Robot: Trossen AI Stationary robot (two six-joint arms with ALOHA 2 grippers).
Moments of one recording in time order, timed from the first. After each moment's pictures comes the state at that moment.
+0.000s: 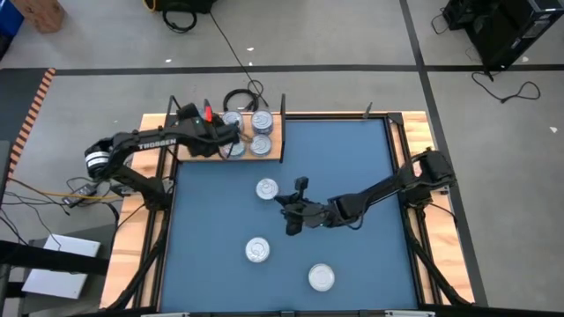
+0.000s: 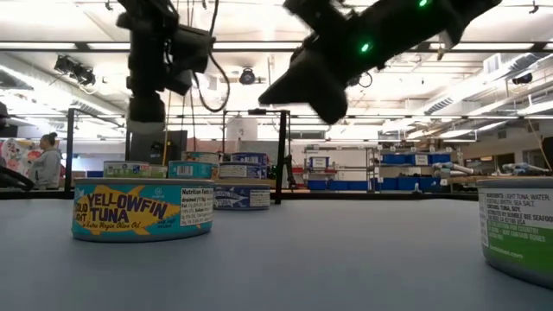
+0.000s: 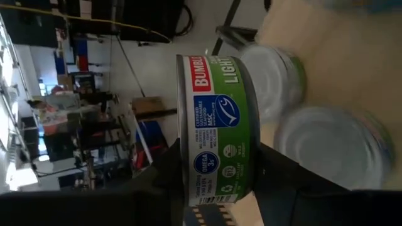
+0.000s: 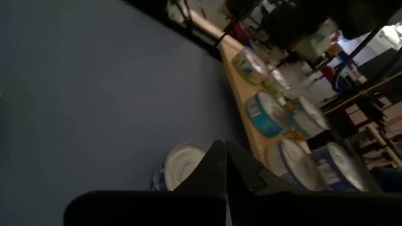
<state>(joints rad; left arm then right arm) 0.43 1.41 1.09 -1.22 -1.00 -0.14 0.29 1.82 0.99 0.39 0.71 -0.37</state>
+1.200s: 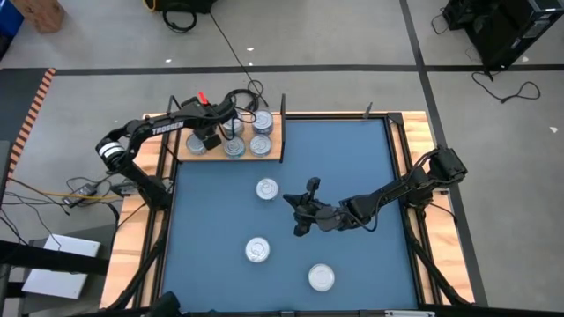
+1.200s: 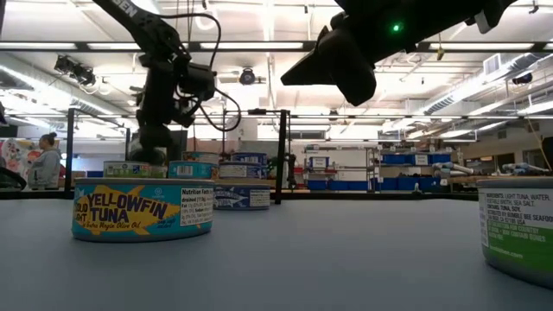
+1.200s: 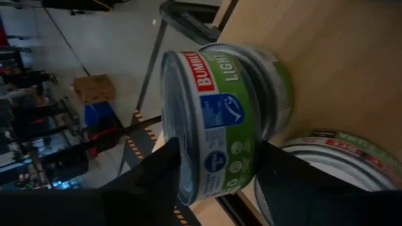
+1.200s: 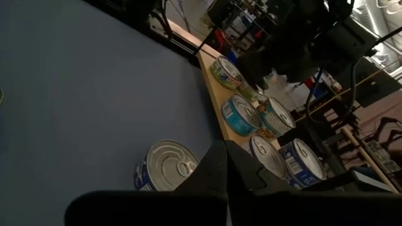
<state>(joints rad) 0.72 1.55 1.09 -0.96 -0.76 0.15 0.35 1.71 0.89 0.43 0.82 -0.39</state>
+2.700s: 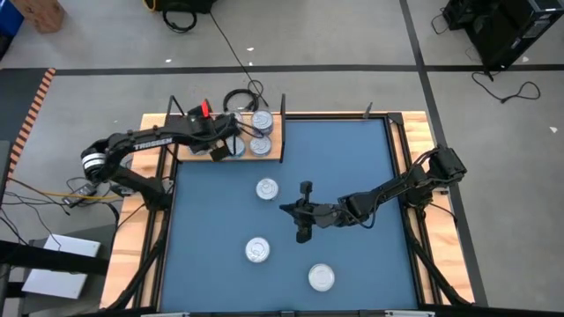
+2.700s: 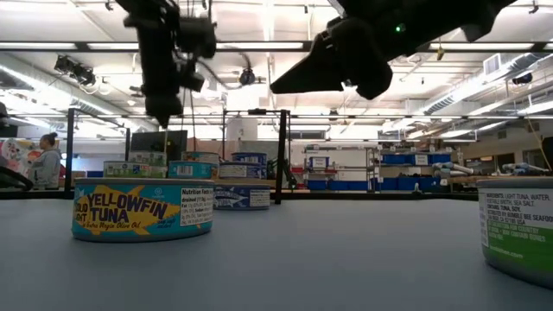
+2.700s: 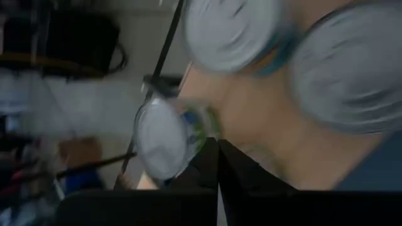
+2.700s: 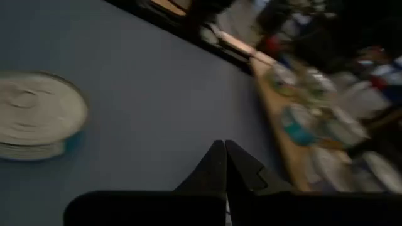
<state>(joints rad) 0.45 1.38 1.09 -0.99 -0.70 0.06 0.31 1.71 0.89 0.39 0.56 -0.28</state>
